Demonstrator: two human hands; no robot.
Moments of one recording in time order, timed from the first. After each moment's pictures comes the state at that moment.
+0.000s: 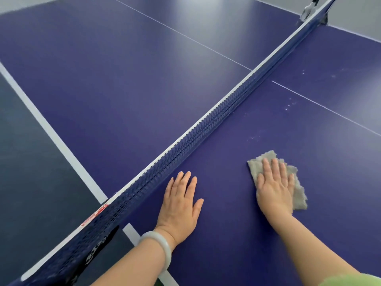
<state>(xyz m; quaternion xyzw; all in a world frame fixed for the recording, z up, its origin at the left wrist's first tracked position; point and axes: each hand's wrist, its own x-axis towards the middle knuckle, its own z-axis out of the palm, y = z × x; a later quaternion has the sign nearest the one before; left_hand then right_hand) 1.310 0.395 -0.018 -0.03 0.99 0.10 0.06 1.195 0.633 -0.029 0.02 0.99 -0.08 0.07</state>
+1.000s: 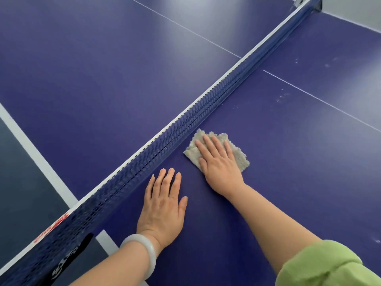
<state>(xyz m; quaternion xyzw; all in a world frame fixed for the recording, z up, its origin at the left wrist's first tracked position) 1.302 0.405 -0.023 -0.08 1.00 0.04 0.04 1.155 0.546 -0.037 -0.27 0.96 -0.07 0.05</state>
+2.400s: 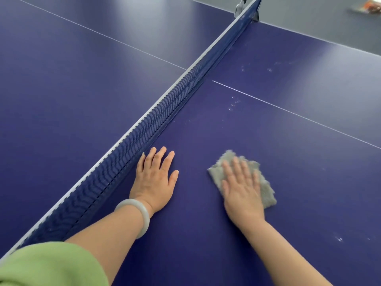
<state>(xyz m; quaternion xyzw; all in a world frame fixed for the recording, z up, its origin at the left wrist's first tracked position) 1.142 0.444 -0.037 0.02 1.00 0.06 0.01 1.157 0.684 -0.037 -0.02 1.00 -0.07 0.01</state>
